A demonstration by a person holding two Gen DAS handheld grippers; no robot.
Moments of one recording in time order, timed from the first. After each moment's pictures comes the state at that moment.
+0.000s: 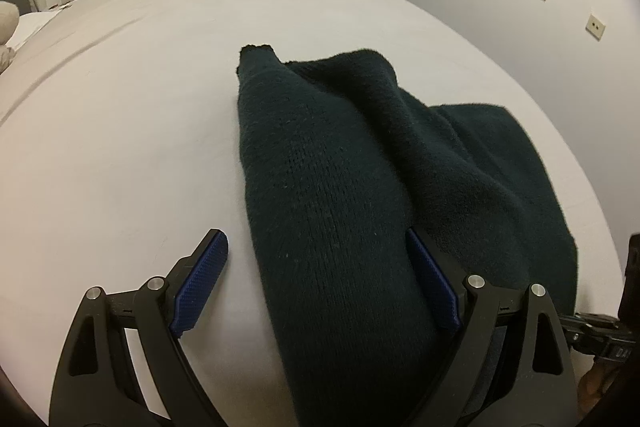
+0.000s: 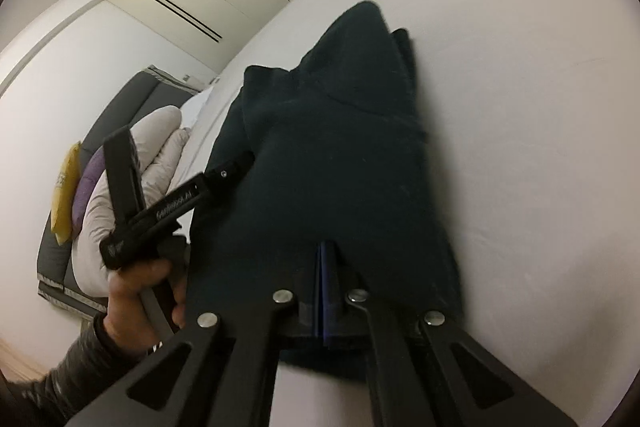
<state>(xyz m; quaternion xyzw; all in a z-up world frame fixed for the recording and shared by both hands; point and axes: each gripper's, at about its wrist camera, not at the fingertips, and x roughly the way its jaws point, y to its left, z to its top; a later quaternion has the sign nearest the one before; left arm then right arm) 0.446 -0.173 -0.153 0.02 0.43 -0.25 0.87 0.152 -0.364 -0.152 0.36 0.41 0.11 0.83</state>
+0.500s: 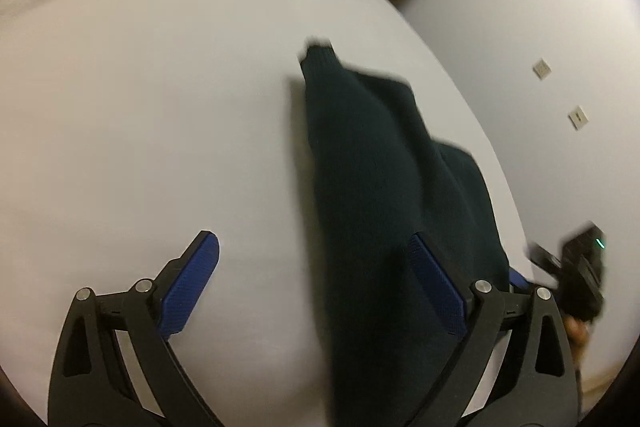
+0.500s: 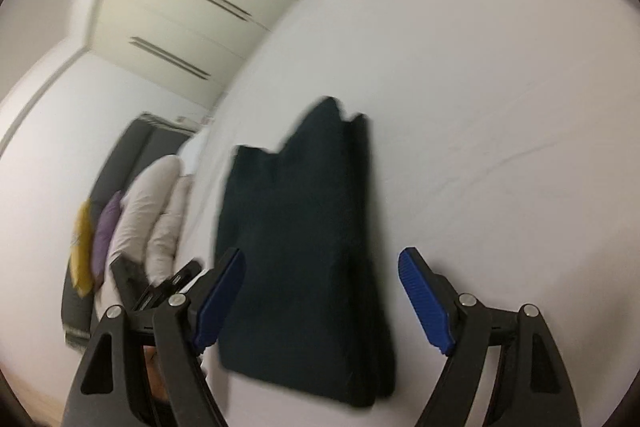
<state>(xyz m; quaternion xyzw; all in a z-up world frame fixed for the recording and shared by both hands) 0.437 -0.095 -0.142 -0.15 0.49 -0.27 0.81 0.180 -0.443 -0.133 0.43 0.41 0.07 0.80</state>
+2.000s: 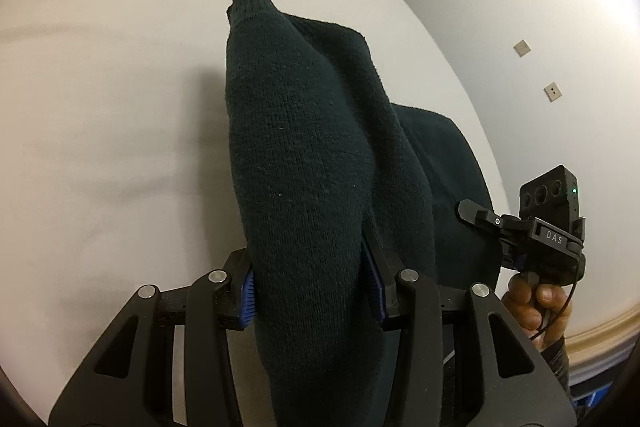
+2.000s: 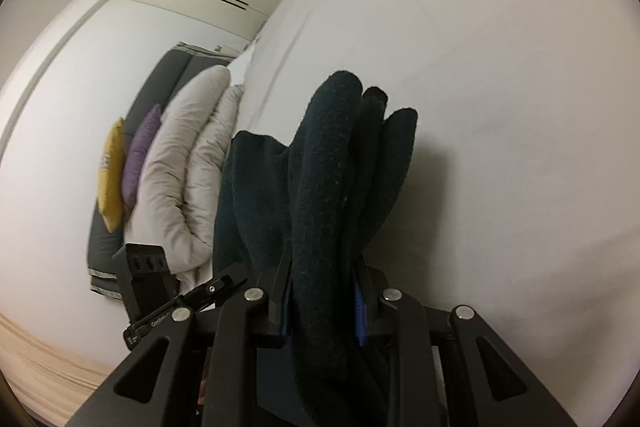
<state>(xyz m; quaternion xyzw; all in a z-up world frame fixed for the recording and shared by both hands) 0.279 0.067 -0.115 -0.16 0.53 -0.29 0.78 0.112 -0.206 -0.119 0.42 0.46 0.18 0.76</state>
